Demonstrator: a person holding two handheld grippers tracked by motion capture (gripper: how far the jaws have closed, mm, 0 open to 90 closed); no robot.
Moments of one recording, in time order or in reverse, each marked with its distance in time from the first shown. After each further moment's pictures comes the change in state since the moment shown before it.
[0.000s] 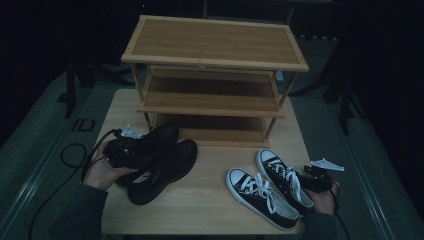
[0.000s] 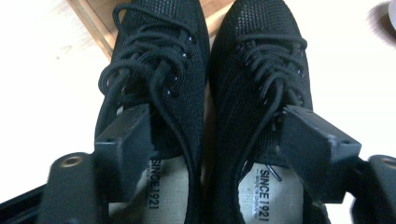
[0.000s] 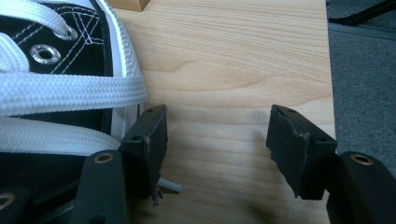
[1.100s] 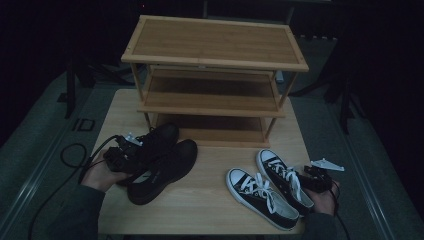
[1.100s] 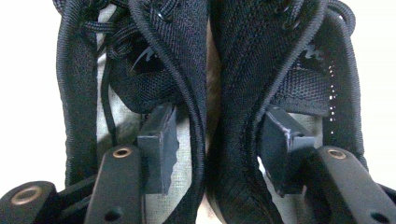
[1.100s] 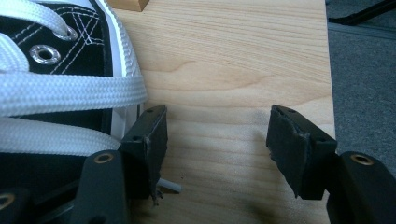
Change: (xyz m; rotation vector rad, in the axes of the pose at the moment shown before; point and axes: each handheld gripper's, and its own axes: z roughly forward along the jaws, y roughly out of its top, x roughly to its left) left arm 0.004 -0.012 0.016 0.180 -0.044 0.032; right arm 0.000 0.000 0.000 0.001 -0.001 0.004
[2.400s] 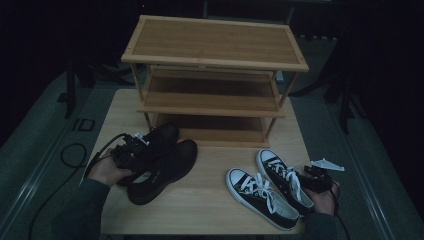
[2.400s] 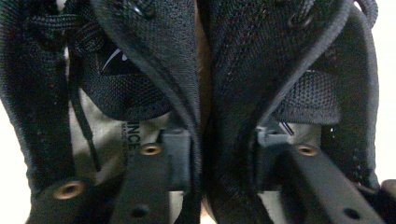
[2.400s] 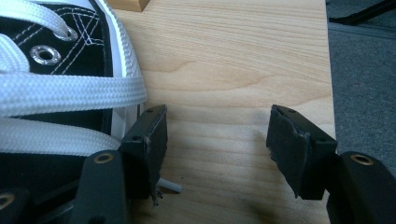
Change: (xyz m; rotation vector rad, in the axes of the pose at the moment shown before) left arm 0.002 0.016 0.017 0.129 -0.043 0.015; right arm 0.000 0.000 0.000 -0.001 0.003 0.003
